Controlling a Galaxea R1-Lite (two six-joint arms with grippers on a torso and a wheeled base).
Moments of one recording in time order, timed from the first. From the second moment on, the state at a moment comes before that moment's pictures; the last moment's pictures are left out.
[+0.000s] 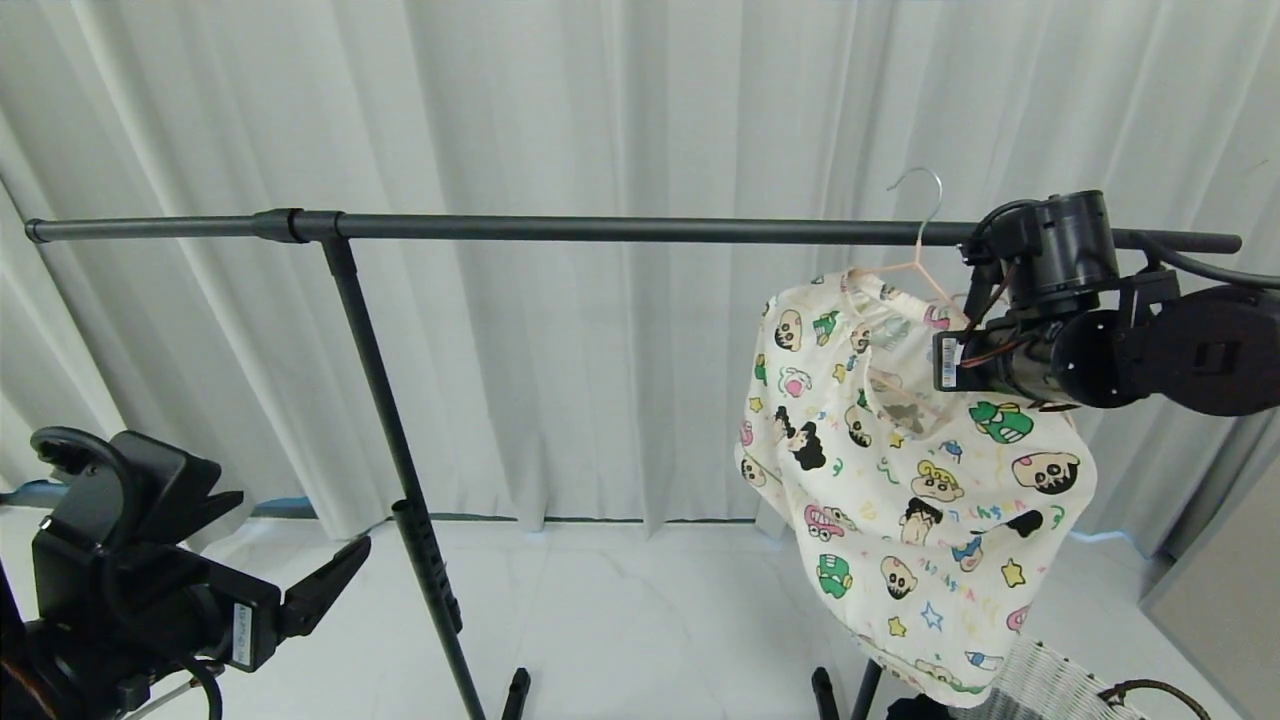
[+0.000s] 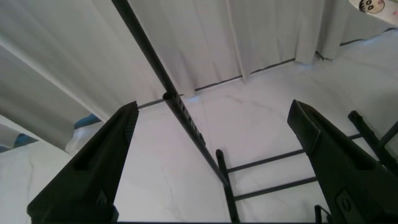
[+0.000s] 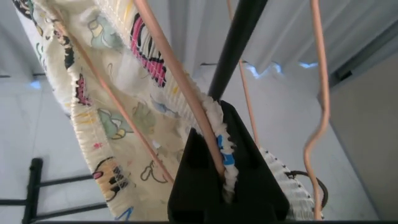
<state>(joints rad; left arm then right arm) -0.13 1.17 -0.24 -0.61 0.00 0.31 0.45 1.80 -1.33 0.06 -0.53 0.24</state>
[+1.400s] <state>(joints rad) -0.14 1.17 -0.25 -0.61 0.00 0.31 0.44 1.81 -1.38 0.06 -0.53 0.22</state>
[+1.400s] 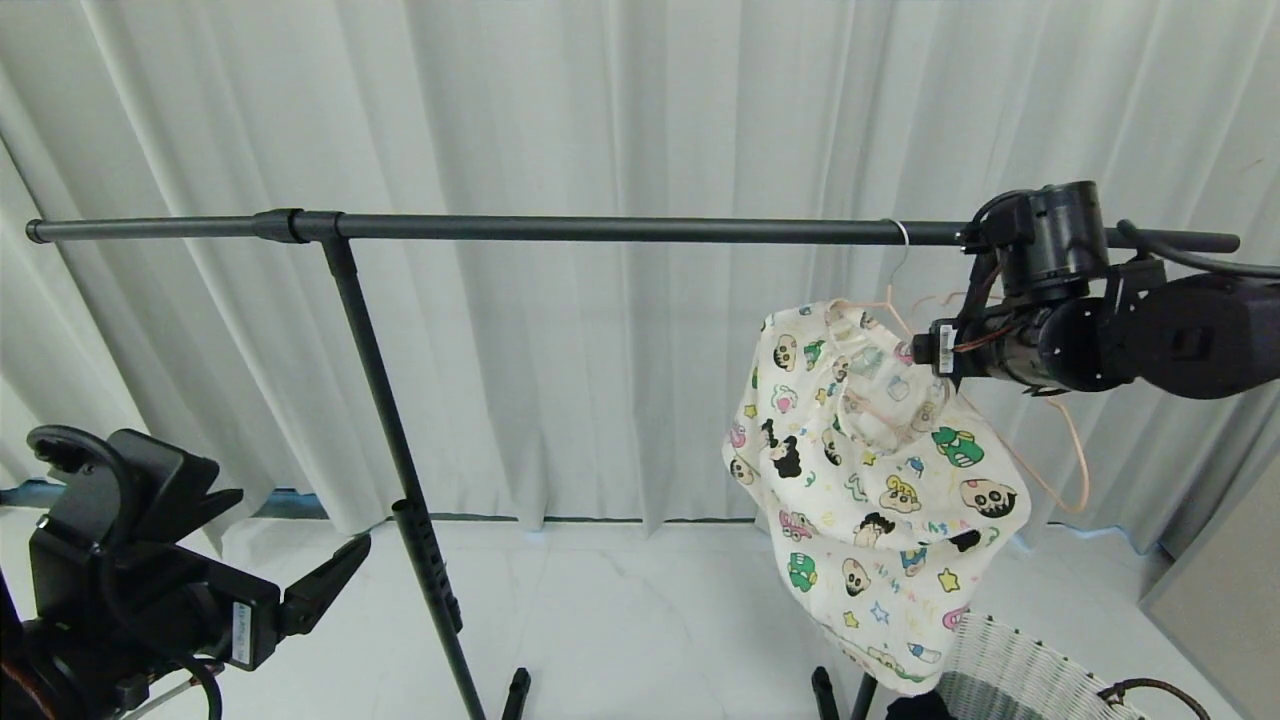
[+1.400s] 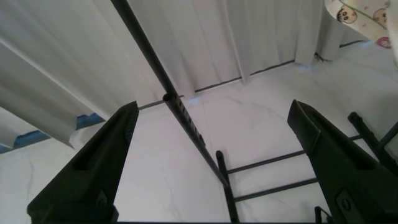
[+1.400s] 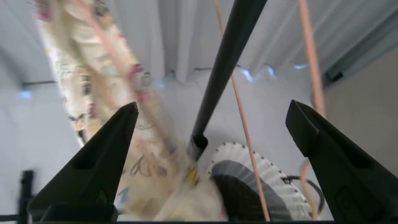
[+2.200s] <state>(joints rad) -0.13 1.17 -0.24 -0.63 0.19 0.33 0.38 1.54 -1.18 -0.08 -0.48 -0.11</state>
